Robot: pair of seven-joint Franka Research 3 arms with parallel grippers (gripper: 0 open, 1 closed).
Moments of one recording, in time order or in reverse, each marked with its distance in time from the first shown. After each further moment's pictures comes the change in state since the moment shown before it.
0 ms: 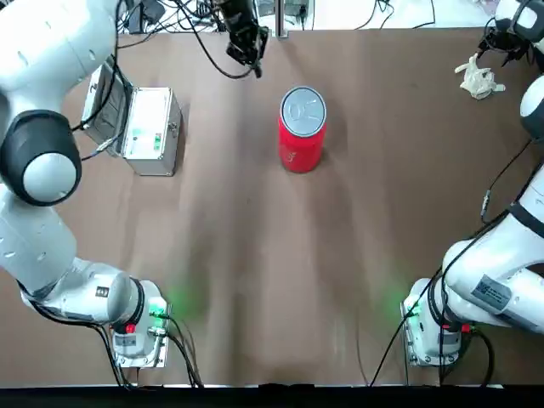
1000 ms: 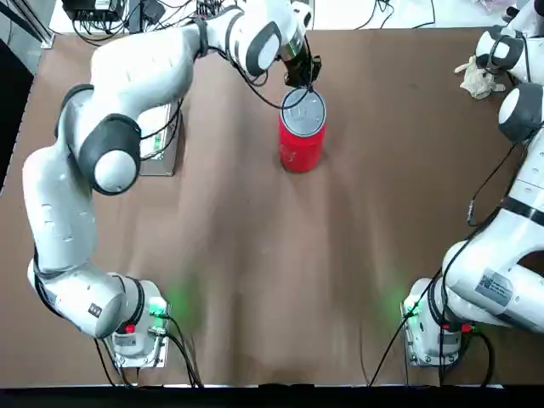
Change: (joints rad) left arm -0.386 0.314 0.180 0.056 0.265 0.641 -0.280; right arm 0.022 0.247 -0.073 0.115 -0.006 0.337 0.199
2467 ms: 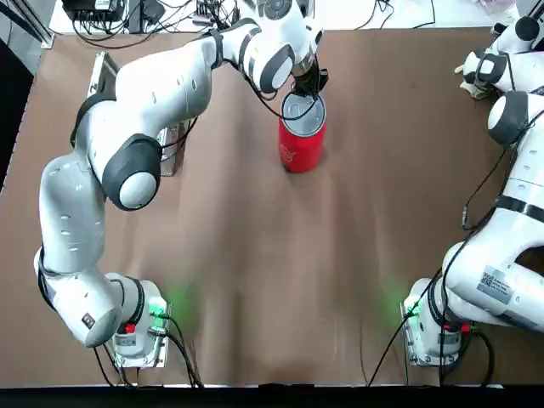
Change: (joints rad) left arm -0.179 0.029 0.177 0.032 0.002 0.021 -0.032; right arm 0.016 0.100 -0.020 0.014 0.000 0.123 0.028
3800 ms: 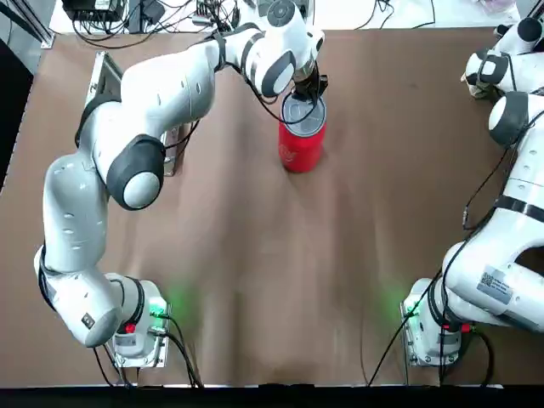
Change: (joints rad) left arm -0.005 0.025 0.000 0.004 0.025 0.001 0.000; right arm -0.003 0.000 -0.017 0.001 -0.002 -0.006 0.002
